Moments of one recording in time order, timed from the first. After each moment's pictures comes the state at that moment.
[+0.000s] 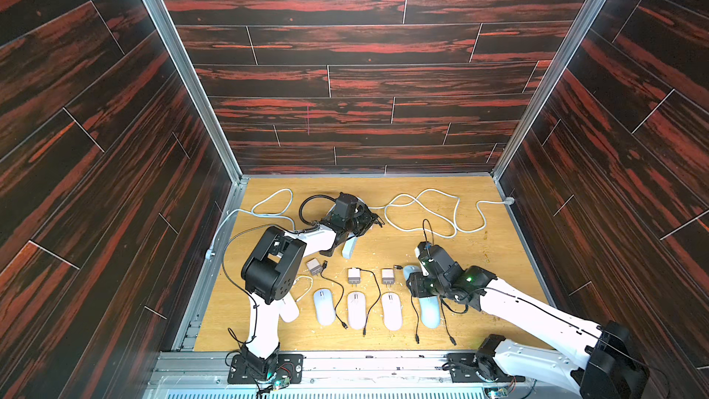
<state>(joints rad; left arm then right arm) -0.50 2.02 1.24 0.27 0.34 -1.22 0.78 1.13 0.71 -0.66 0.13 0.62</state>
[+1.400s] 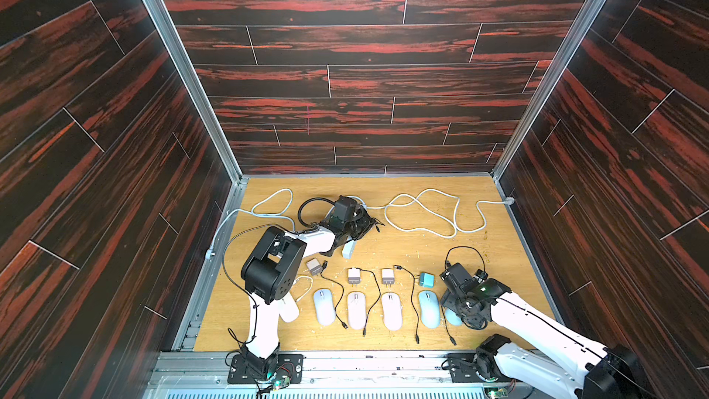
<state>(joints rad) -0.50 2.02 1.21 0.25 0.34 -1.19 0.58 0.99 0.48 -0.90 0.26 1.16</state>
